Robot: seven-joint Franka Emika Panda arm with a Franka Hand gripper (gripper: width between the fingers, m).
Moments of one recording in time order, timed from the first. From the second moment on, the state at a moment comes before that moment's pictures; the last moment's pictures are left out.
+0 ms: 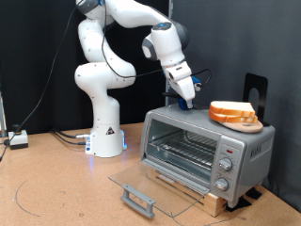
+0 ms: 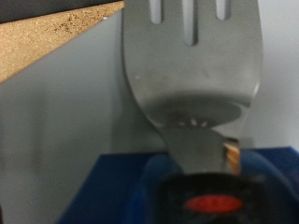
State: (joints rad) arm 0.11 -0.87 0.58 -2.92 0.91 2.21 -0.55
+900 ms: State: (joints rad) arm 0.11 -0.81 0.58 -2.91 0.98 2.28 -0.59
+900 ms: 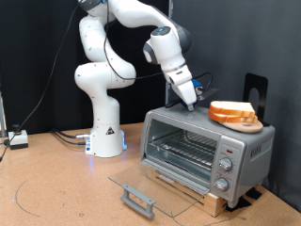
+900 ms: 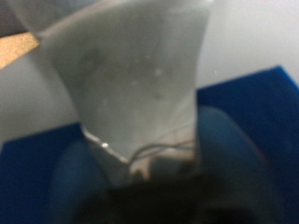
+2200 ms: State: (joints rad) arm -0.05 -0.89 0.51 -2.89 0.72 2.08 -0.56
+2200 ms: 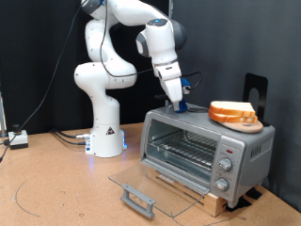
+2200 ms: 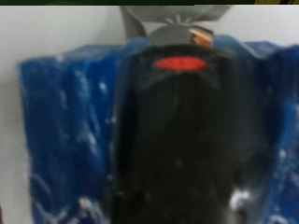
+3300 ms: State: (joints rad) arm -0.03 -0.91 0.57 -2.92 0.95 2.18 -0.65
